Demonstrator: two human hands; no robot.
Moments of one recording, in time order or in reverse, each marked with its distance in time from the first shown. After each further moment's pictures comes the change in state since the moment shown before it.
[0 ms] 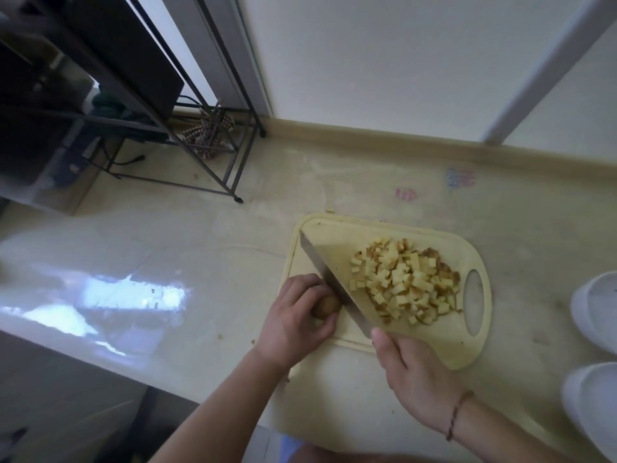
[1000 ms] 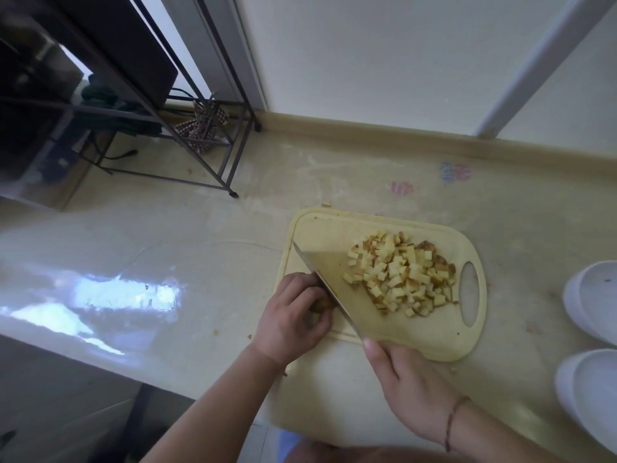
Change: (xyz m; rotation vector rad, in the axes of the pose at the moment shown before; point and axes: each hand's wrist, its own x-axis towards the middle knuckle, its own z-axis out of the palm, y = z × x) left_hand 0.000 0.002 -0.001 -0.046 0.032 0.074; right_hand -0.015 0.002 0.012 -0.065 -0.066 0.013
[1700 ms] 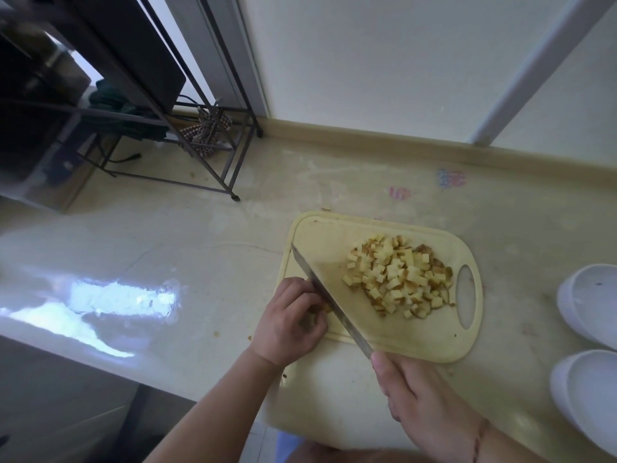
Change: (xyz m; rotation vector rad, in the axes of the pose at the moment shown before) left_hand -0.004 -0.002 -0.003 -0.024 0.020 0.044; right_hand -0.020 -0.002 -0.007 0.148 -0.002 -0.012
